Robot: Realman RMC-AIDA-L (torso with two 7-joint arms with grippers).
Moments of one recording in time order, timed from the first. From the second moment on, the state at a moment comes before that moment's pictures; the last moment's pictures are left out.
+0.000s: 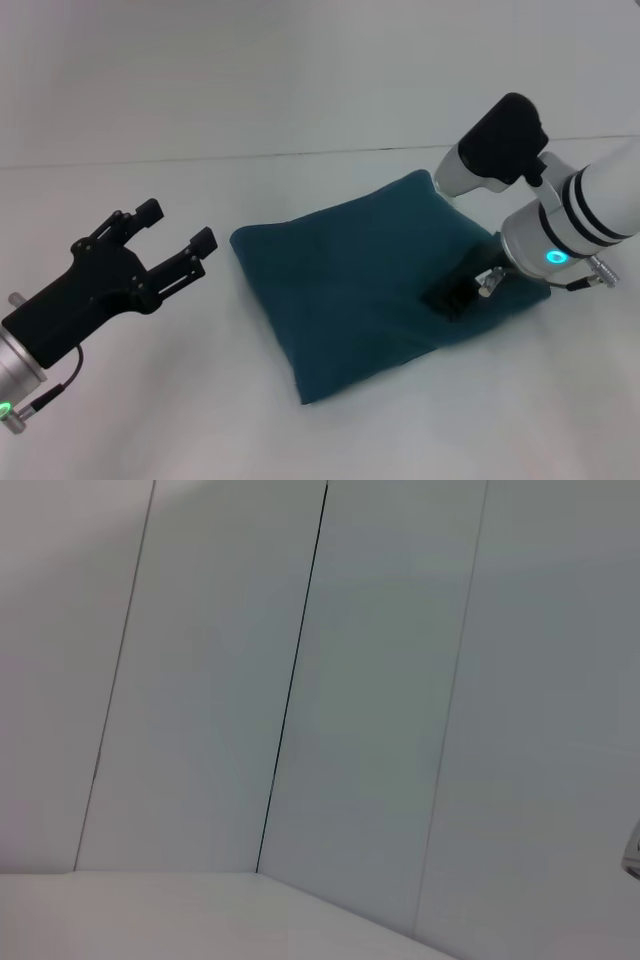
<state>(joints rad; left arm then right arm) -0.33 -2.18 0.92 0.57 1.29 1.35 -1.03 0.80 2.09 -1.17 -0.82 -2.60 -1.20 2.26</state>
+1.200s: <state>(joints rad) -0.33 -2.17 0.89 0.57 1.28 1.38 -1.02 0.89 2.09 -1.18 -0.76 -2.39 -1.37 2.28</state>
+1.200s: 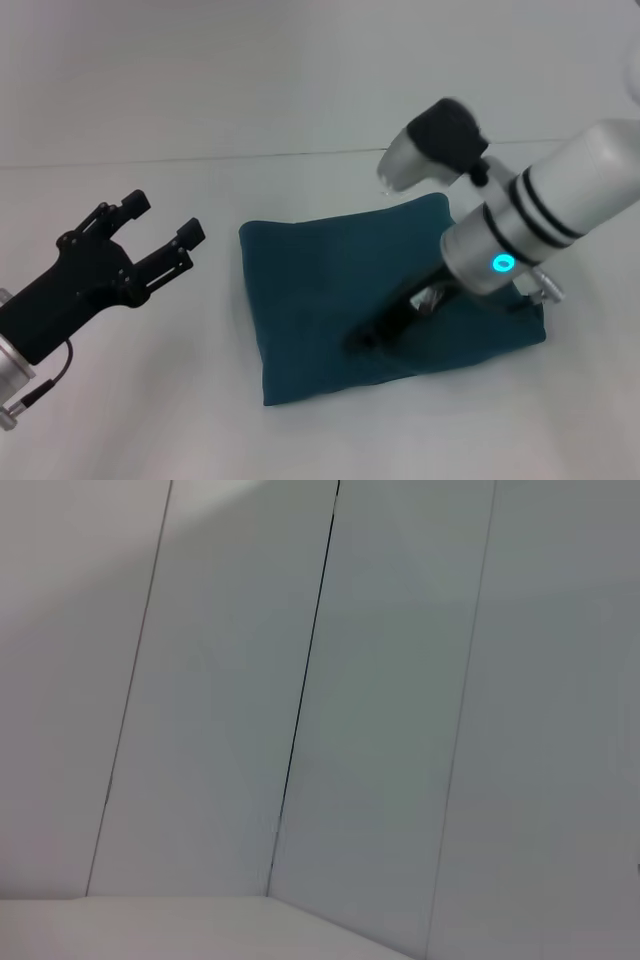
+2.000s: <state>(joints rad) -0.33 -2.17 0.89 0.56 1.28 1.37 -1.02 0.80 2.09 -1.24 -0.85 -2.55 -1.22 2.37</state>
